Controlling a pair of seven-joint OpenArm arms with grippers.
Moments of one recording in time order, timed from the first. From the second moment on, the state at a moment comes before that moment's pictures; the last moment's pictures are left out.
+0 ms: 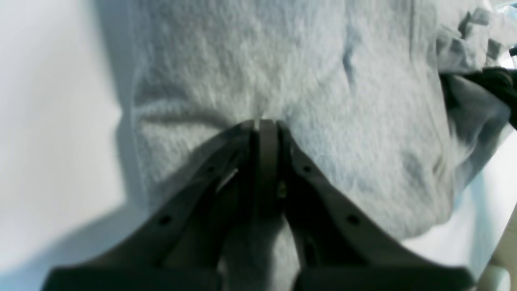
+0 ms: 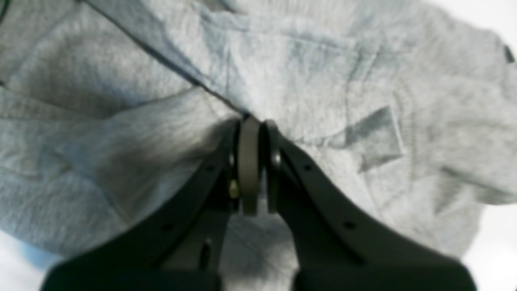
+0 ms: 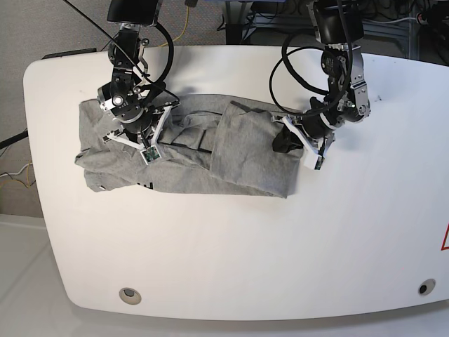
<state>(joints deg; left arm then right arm) -0.4 1.2 -14.3 75.6 -19.5 -36.3 41.0 -5.8 -0.7 11.0 95.7 -13.4 32.0 -45.4</state>
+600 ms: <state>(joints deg) -0.7 1.2 -14.2 70.4 -19.7 -36.7 33.1 -5.8 -0.7 12.7 103.6 -13.4 32.4 -45.6</state>
